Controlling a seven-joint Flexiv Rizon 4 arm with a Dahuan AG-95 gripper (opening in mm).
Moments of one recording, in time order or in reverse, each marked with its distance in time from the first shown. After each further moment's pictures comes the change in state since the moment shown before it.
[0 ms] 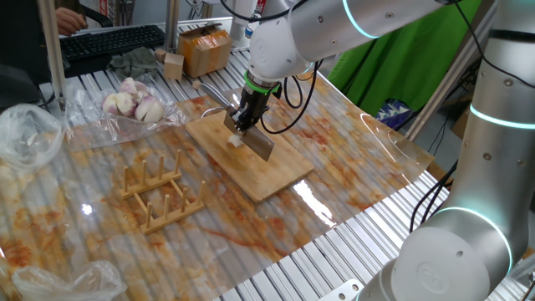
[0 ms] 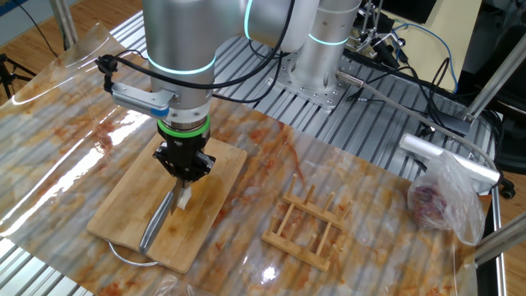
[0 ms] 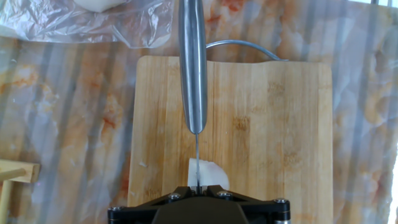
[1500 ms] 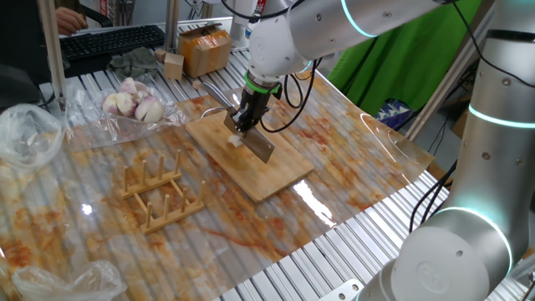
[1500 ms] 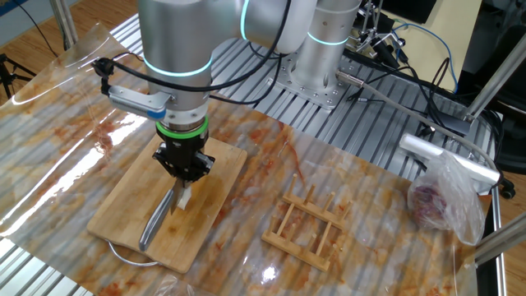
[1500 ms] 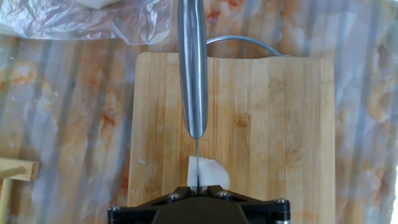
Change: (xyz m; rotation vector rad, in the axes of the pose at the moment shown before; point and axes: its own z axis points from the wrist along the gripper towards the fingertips) arm 0.001 -0.001 0.003 -0.017 0.022 -0.005
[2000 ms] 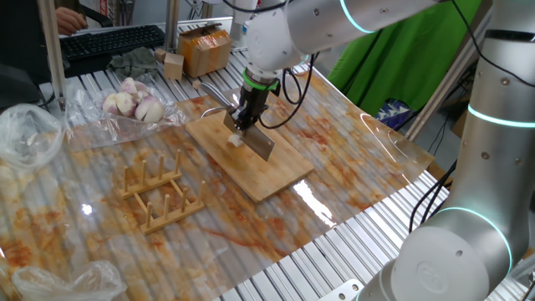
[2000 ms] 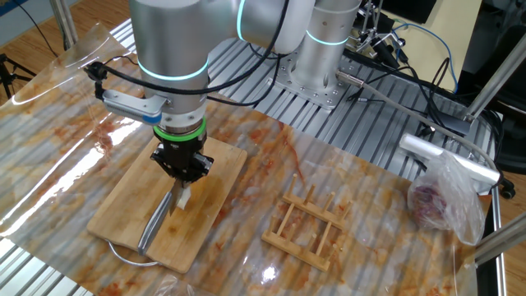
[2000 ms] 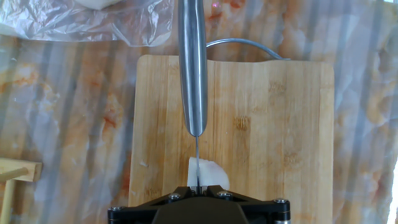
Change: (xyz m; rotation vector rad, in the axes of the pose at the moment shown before) arm 0.002 0.000 0.001 0.006 0.017 0.006
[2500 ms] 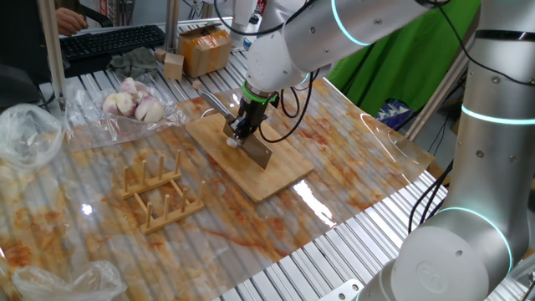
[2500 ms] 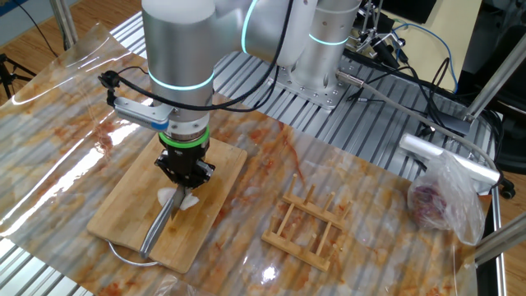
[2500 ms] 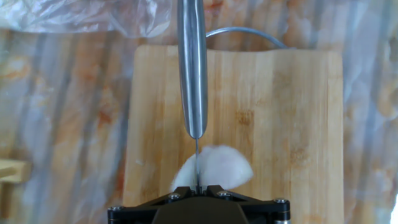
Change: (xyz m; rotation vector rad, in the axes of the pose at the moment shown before) arm 0.003 0.001 0.026 -0.002 -0.020 0.017
